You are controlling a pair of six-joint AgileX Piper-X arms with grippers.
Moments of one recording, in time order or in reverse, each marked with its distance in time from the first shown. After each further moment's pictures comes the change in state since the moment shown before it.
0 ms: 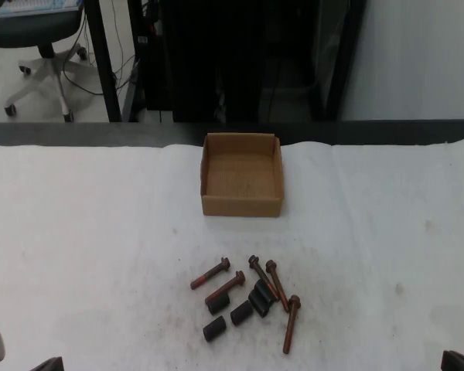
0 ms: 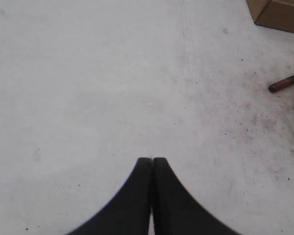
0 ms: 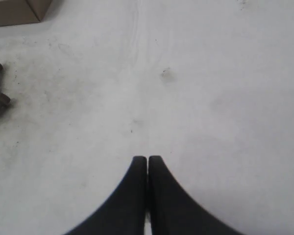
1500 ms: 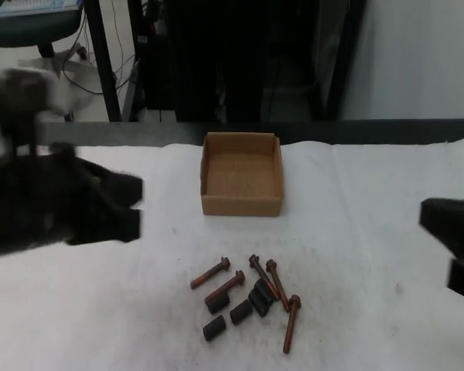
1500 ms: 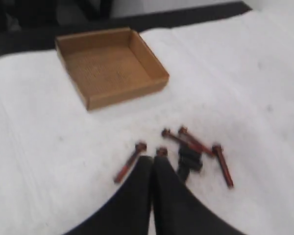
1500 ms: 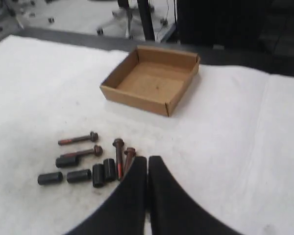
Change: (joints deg) left arm -2.7 42.9 -41.1 0.1 26.6 16.2; right arm 0.0 34.9 -32.9 0.2 -22.6 -10.8
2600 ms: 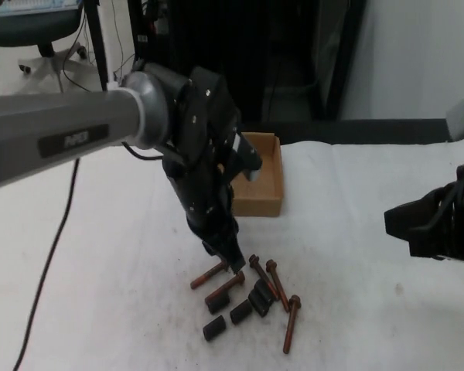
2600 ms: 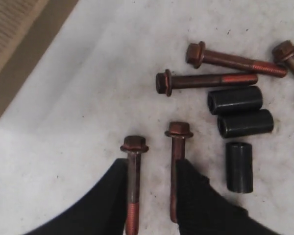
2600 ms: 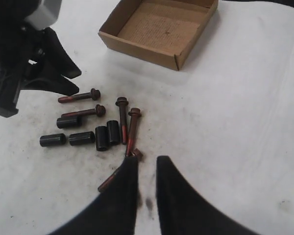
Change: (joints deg) left arm -13.5 52.8 -37.9 23.3 -12.0 29.2; right arm 0.0 6.8 -7.9 8.8 -1.4 -3.5
